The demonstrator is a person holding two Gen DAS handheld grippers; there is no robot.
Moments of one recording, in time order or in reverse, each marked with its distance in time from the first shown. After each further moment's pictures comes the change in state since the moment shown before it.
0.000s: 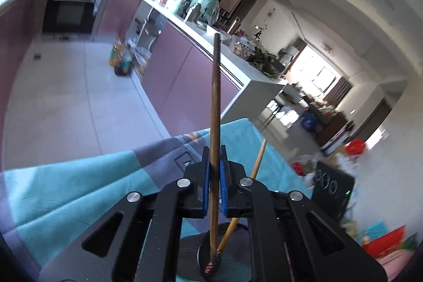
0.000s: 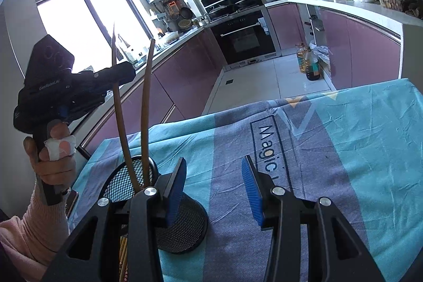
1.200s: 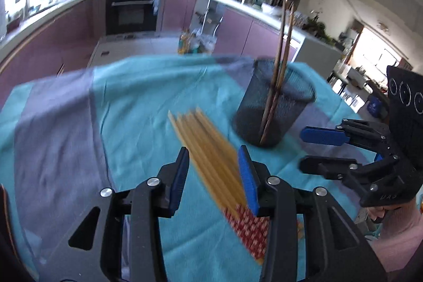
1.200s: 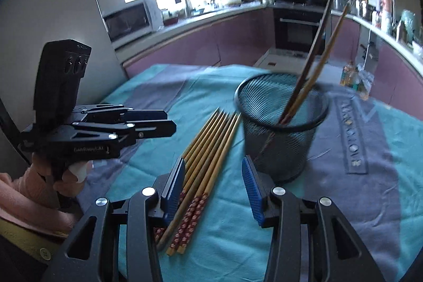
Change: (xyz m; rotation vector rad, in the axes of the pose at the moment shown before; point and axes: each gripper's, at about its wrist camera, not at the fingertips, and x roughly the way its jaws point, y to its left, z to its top) left arm -0.113 -0.020 -0.208 0.011 0.045 0.436; right arm -0.004 0.128 -0.090 -0.368 0.224 0.080
